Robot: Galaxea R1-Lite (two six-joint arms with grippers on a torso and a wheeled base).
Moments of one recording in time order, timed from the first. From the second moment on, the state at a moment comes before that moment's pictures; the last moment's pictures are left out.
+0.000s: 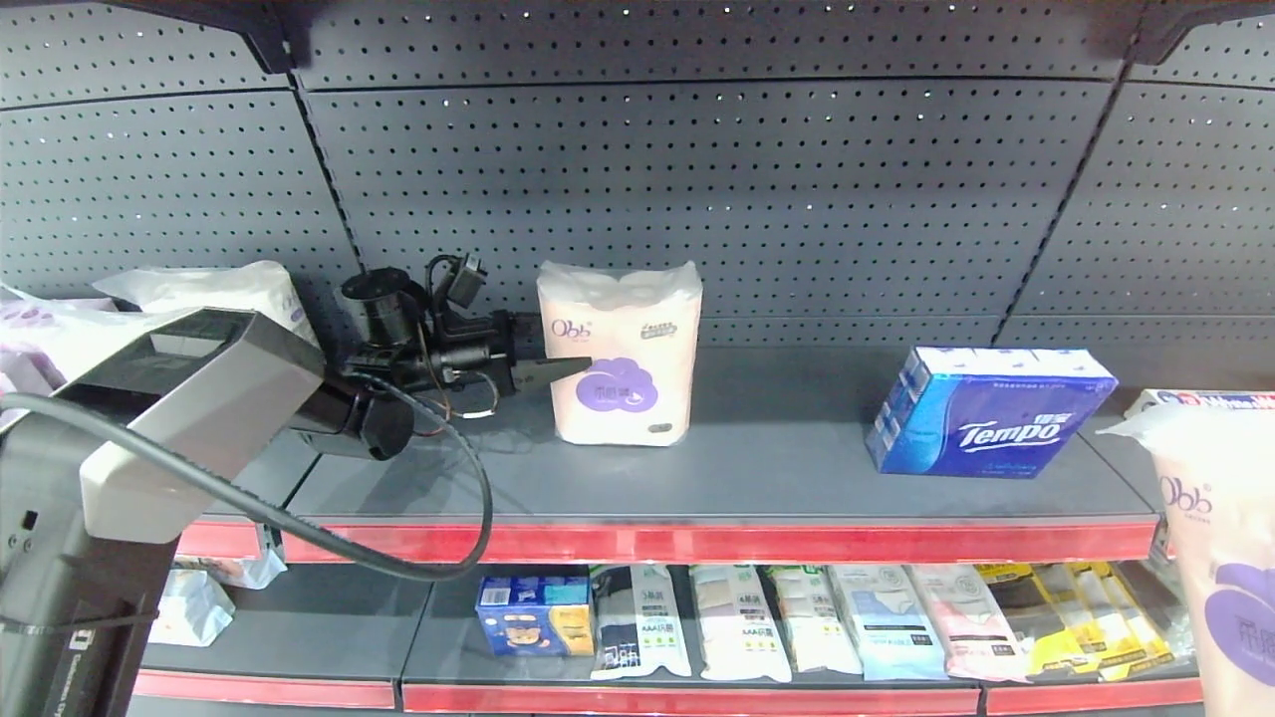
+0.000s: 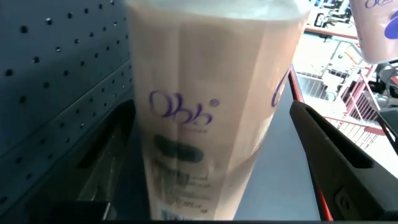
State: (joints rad) left arm -0.16 2.43 -1.44 -1.15 -1.18 -0.17; right arm -0.15 0.60 -0.52 0.12 0.13 -0.30
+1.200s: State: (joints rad) left arm -0.19 2.47 -1.52 -1.11 -1.18 -0.17; right arm -0.15 0.57 -0.51 0.14 0.13 -0.30
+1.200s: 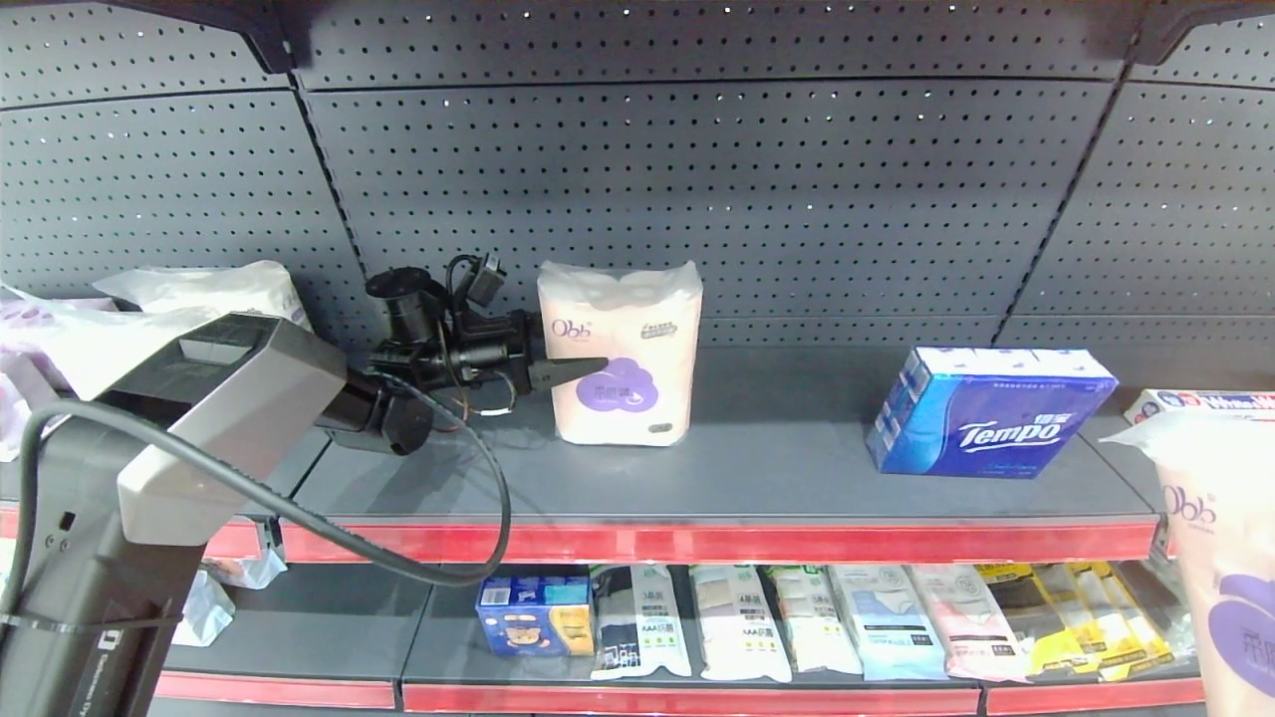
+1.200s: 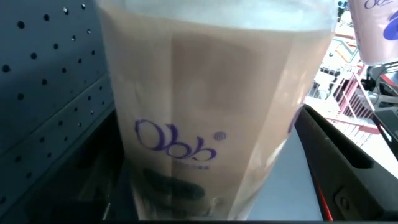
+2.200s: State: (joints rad) left arm -0.20 2.46 -1.50 -1.11 -1.20 -0.22; right arm -0.15 0.58 -0.51 0.14 0.13 -0.30
